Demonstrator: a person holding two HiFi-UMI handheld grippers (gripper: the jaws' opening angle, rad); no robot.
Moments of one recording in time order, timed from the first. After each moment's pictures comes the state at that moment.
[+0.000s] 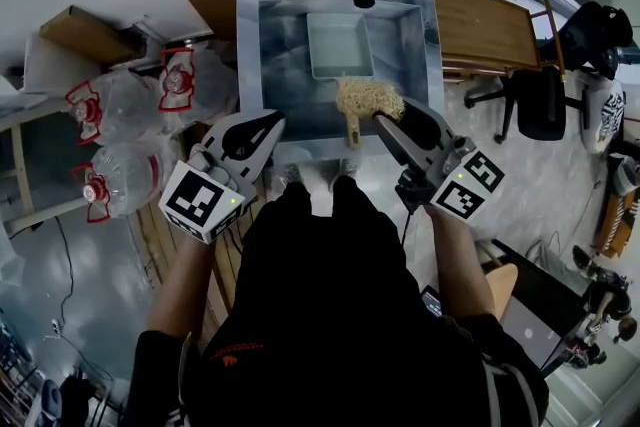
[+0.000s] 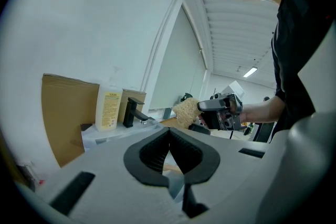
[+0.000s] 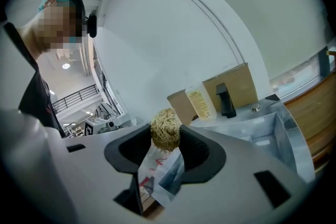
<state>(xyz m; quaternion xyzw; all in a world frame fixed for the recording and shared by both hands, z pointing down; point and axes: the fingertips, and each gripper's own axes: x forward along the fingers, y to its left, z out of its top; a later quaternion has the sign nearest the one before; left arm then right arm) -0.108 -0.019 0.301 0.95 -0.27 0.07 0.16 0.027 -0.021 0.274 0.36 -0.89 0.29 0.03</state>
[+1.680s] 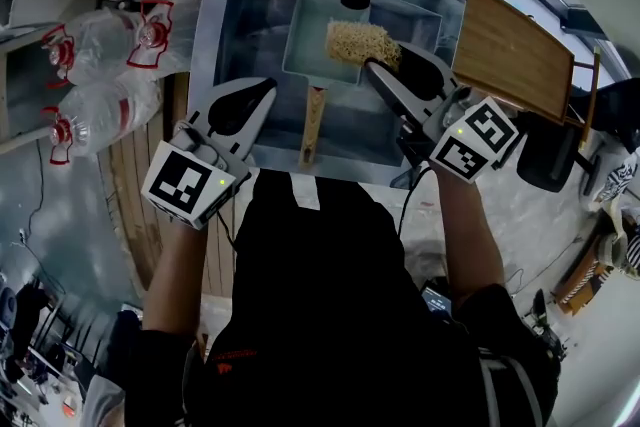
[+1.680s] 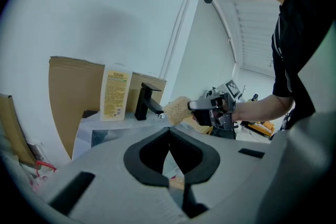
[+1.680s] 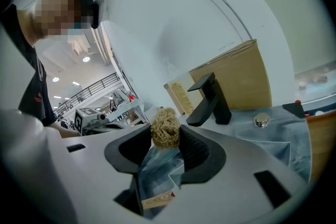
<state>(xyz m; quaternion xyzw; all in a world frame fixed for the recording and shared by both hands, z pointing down) -0.020 -0.096 0.358 0.88 -0.40 0.11 0.23 0.094 -0.160 0.353 0.22 -0.92 0.30 0.09</state>
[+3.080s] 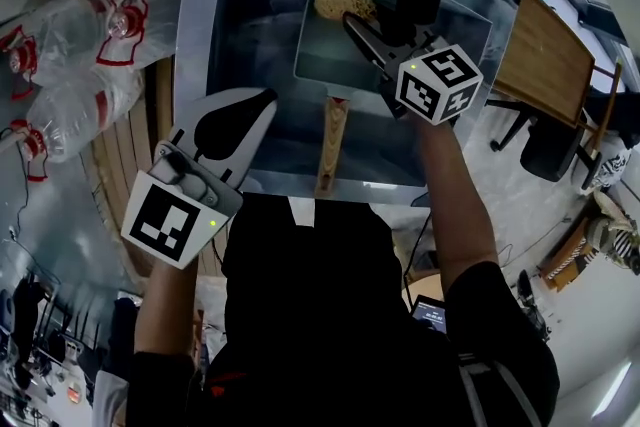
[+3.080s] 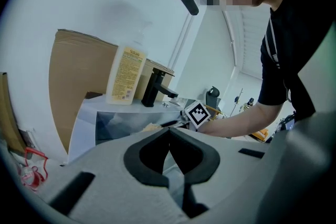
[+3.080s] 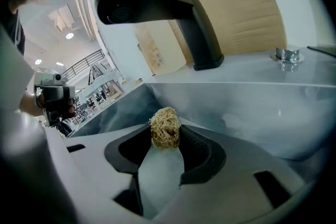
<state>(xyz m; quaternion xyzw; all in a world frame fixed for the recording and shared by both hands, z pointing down) -0.051 -0.109 0.425 0.88 -0.37 0.11 0.28 0.043 -0.219 0.552 0.26 -0.89 0.30 0.22</state>
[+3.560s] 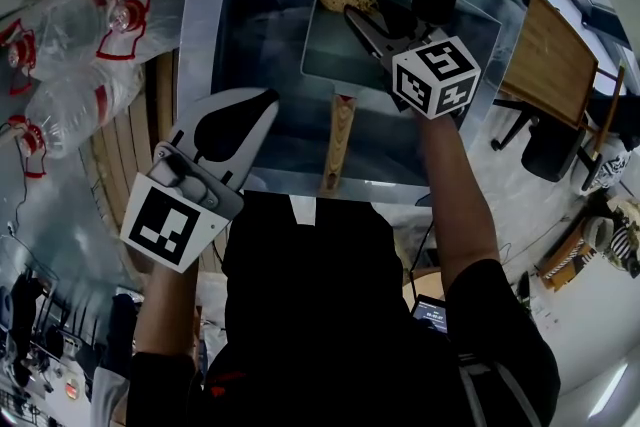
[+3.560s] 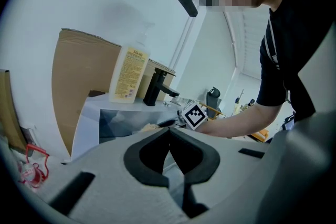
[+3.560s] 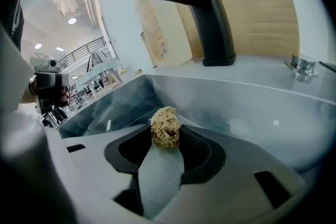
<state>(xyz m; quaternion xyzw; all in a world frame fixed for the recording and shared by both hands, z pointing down) -0.059 -0.103 0.430 0.88 -0.37 0.11 0.28 0.032 -0.221 0.567 0.26 -0.89 0.26 0.27</state>
